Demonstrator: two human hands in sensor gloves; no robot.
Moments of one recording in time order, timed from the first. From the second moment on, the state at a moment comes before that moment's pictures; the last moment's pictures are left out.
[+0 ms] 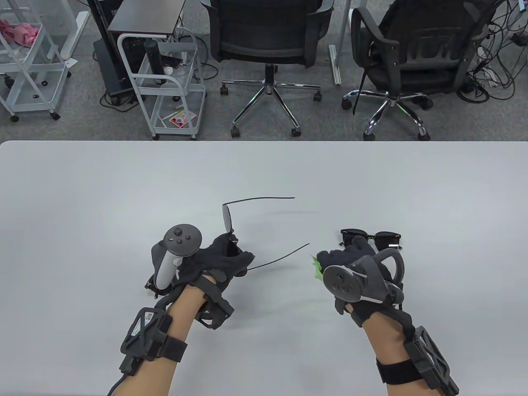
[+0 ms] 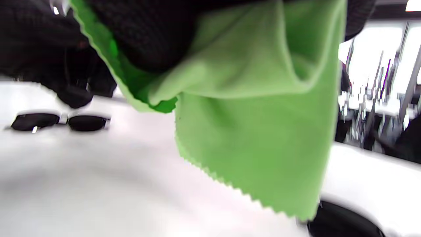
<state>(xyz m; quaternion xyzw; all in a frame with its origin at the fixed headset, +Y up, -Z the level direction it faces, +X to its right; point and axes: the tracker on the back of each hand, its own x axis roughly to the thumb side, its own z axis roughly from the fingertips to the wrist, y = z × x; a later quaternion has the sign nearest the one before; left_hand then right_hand) -0.184 -0.698 -0.324 -0.19 -0.03 0.46 0.87 0.129 -0.642 -0.268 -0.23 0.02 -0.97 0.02</state>
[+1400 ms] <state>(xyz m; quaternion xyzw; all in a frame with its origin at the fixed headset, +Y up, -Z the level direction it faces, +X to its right) -0.138 -0.689 -0.310 -0.13 -0.15 0.29 0.94 0.134 -0.653 -0.275 -0.20 0.20 -0.93 -0.25</state>
